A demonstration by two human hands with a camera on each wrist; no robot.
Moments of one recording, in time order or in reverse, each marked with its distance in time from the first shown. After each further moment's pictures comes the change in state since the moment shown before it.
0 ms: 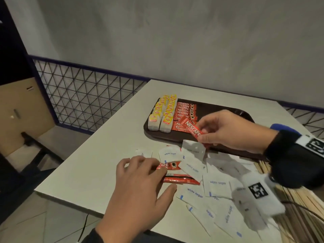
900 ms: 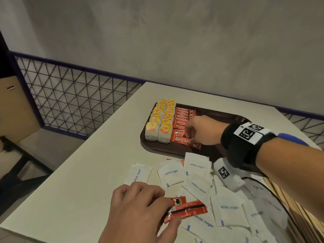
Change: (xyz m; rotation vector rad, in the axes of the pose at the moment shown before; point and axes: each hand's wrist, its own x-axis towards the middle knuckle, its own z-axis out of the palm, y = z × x) left_hand 0.012 -0.014 0.019 -0.209 0.204 0.185; right_hand 0.125 0.032 0.018 -0.543 -0.082 0.029
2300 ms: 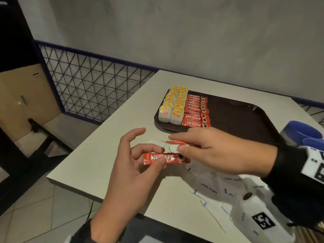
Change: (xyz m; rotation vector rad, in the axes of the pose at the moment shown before) left_hand -0.002 0.002 -0.033 -1.100 0.252 -0.499; right_hand -0.135 -0.085 0.002 0.198 -0.063 -0.348
